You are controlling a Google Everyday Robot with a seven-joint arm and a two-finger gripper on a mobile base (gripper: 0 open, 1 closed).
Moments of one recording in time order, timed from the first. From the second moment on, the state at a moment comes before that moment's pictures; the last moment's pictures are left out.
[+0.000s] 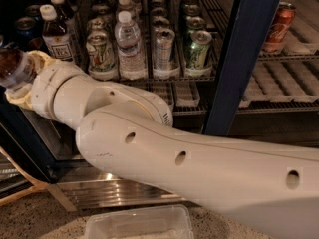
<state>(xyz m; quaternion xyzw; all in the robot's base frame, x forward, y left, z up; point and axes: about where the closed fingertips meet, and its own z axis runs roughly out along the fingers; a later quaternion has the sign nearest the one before) 0.468 0.246 0.992 -0.49 0.53 0.13 0.68</state>
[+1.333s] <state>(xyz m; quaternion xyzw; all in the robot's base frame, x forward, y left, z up) 0.453 0.197 1.035 -0.51 0.52 0.31 0.61</state>
